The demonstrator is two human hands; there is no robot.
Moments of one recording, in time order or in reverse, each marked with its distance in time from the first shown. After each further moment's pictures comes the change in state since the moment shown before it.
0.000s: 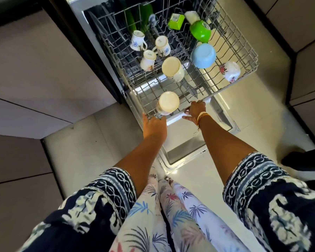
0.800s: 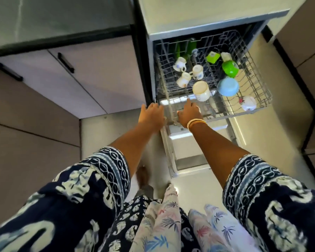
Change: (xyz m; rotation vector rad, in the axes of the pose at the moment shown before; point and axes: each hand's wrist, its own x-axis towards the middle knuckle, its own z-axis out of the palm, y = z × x) left_hand -0.114 -0.075 -0.093 -0.117 0.189 -0.169; right_hand -0.162 -0.040 0.049 -1.158 -0.046 -0.716
